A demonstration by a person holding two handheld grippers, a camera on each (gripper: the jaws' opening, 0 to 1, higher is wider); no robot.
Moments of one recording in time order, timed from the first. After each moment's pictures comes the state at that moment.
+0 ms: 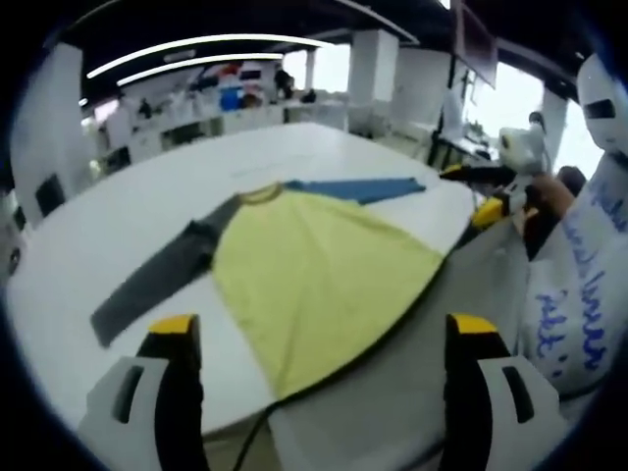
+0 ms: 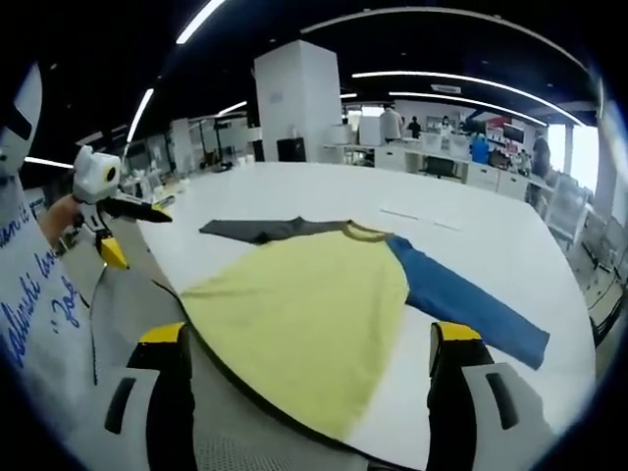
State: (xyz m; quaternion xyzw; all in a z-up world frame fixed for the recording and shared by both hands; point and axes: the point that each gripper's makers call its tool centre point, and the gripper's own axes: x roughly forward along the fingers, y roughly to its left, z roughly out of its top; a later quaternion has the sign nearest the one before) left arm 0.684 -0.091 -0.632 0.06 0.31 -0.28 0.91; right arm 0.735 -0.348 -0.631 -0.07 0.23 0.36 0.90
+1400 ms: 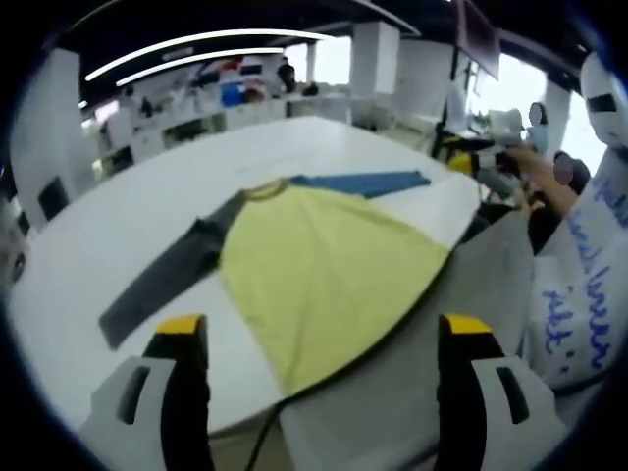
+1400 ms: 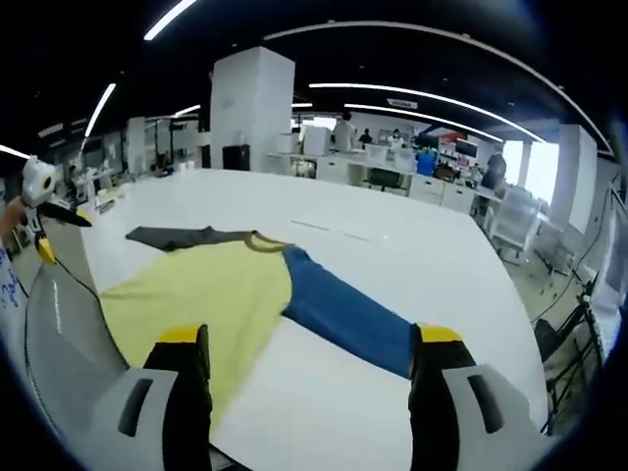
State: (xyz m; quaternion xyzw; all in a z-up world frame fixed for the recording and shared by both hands) left arm 0.686 -0.085 -0.630 0.08 0.32 -0.28 0.90; right arm 0.823 -0.478 -0.617 -0.10 0.20 0.25 0.94
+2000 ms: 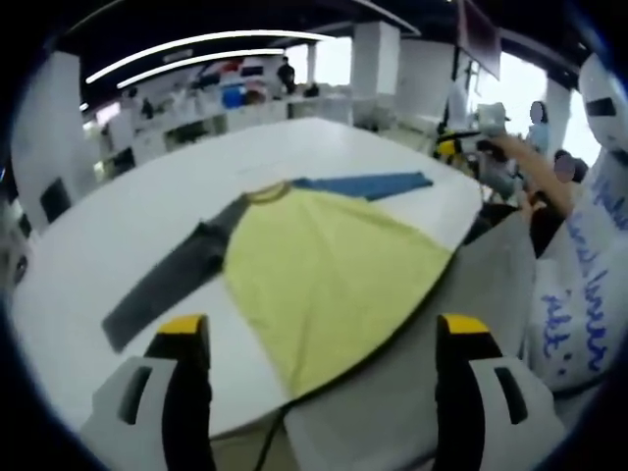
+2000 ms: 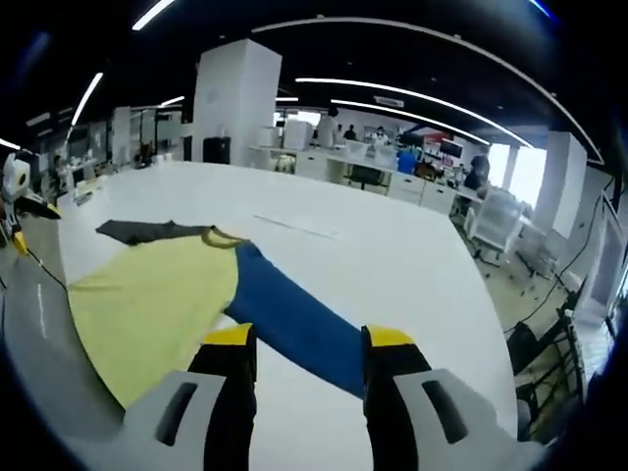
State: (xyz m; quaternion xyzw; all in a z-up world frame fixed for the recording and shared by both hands) left arm 0.691 -0.083 -0.626 0.08 0.32 -0.27 0.91; right arm 0.872 -0.536 -0.622 -0.13 0.22 0.21 0.94
